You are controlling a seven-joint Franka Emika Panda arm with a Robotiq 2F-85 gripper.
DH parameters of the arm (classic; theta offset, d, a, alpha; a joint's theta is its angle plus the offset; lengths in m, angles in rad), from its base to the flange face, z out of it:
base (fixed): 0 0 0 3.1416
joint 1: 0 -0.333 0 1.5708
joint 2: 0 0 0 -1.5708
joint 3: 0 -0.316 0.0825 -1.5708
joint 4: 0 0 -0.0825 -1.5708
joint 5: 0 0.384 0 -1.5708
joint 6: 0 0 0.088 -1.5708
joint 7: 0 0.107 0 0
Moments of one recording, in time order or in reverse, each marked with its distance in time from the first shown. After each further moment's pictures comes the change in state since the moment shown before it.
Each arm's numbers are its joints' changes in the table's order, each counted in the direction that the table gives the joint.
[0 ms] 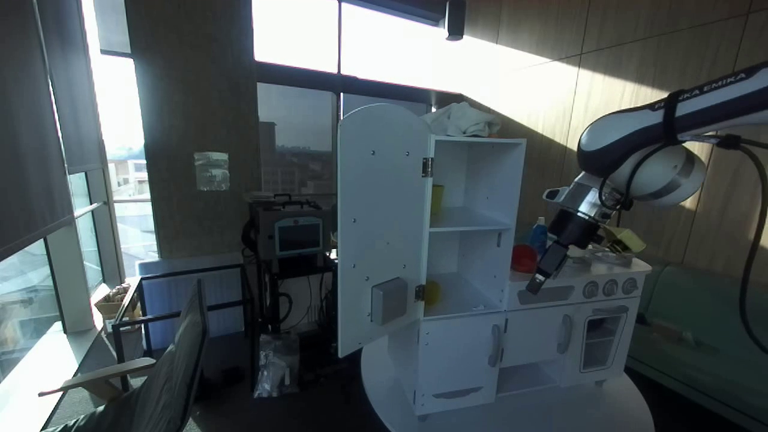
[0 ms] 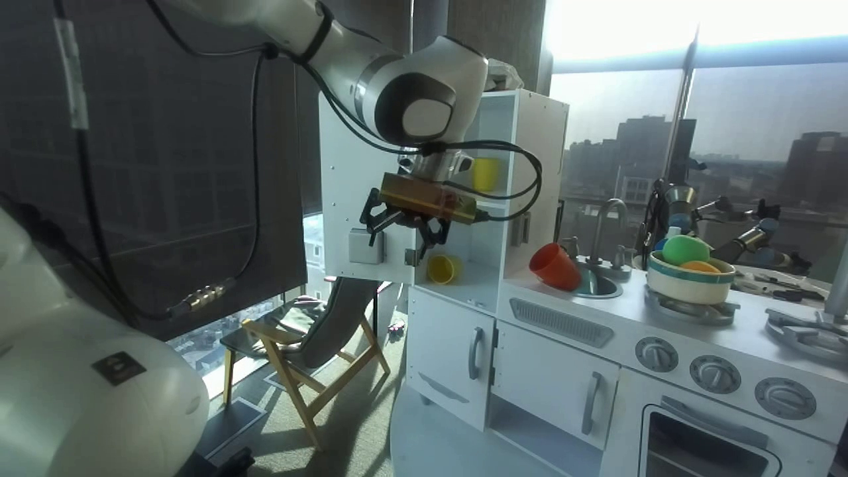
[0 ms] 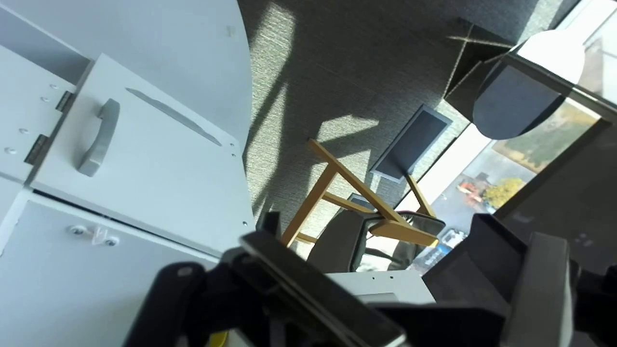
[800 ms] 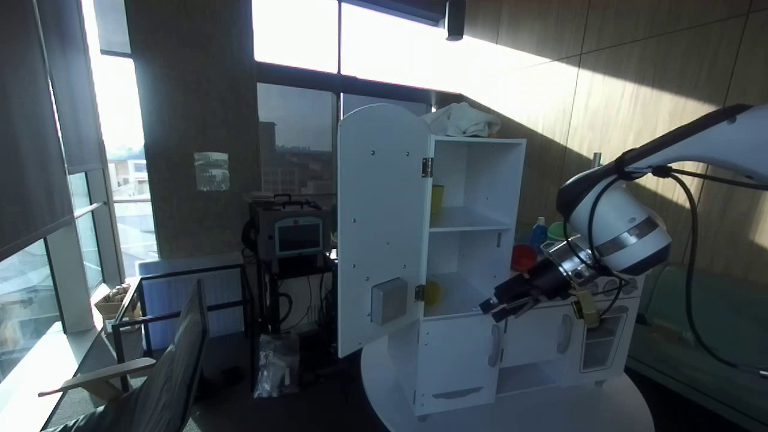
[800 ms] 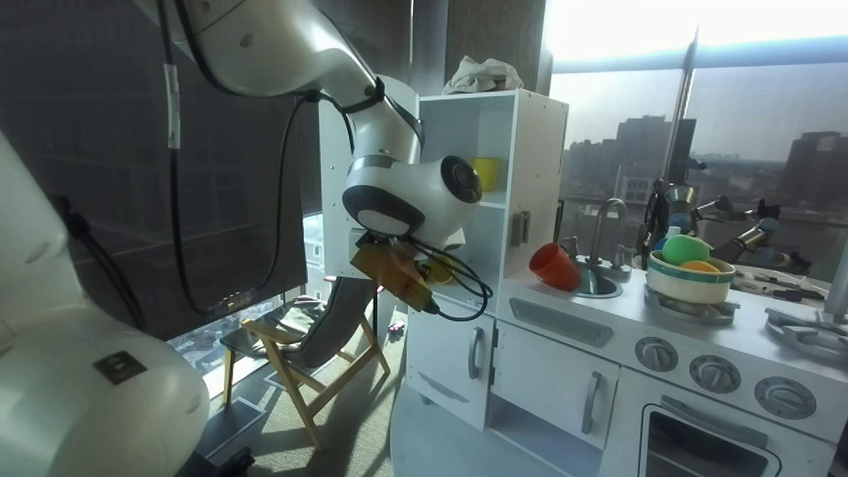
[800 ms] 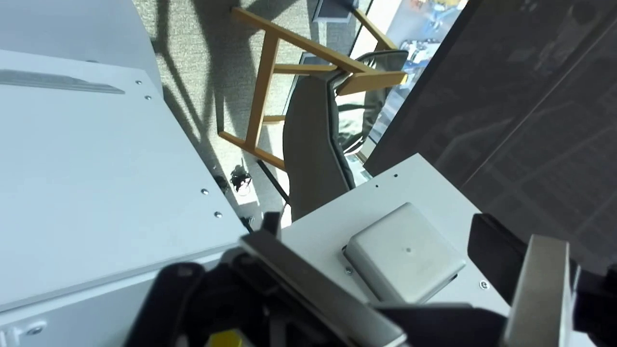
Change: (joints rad) arm -0.001 0.151 -0.037 -0.174 0.764 -0.281 -0.274
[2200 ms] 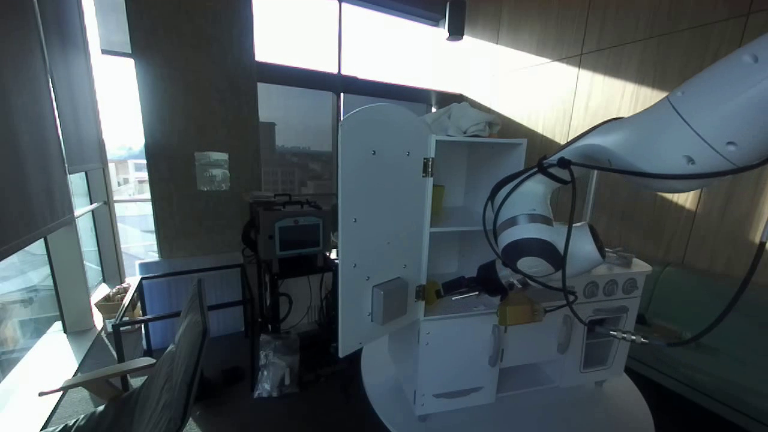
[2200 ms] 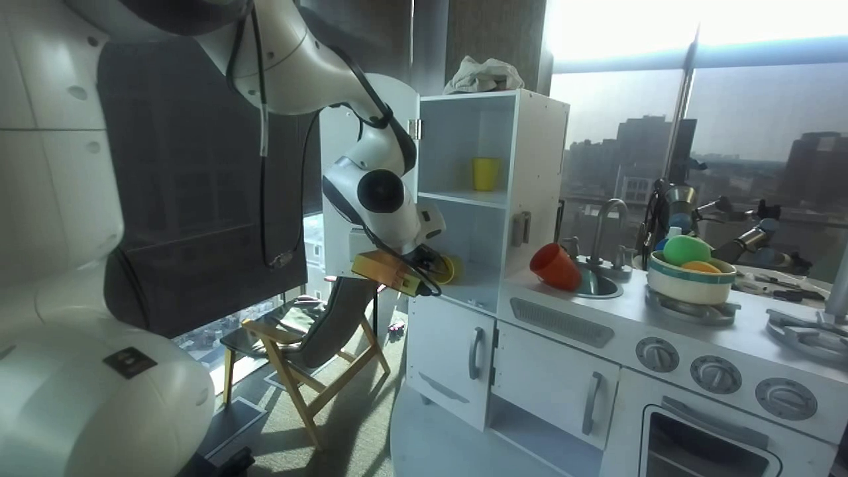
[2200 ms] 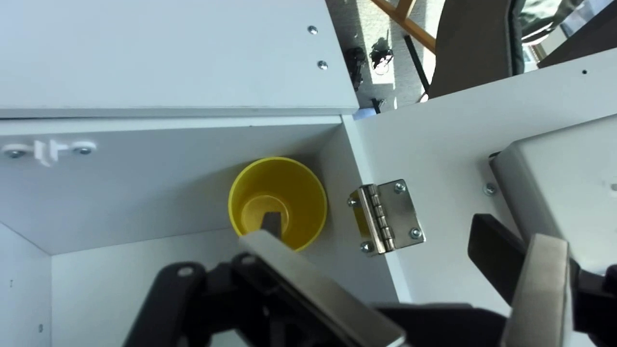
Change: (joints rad) arm -0.060 0.281 -0.252 0.259 0.950 -0.623 -0.744
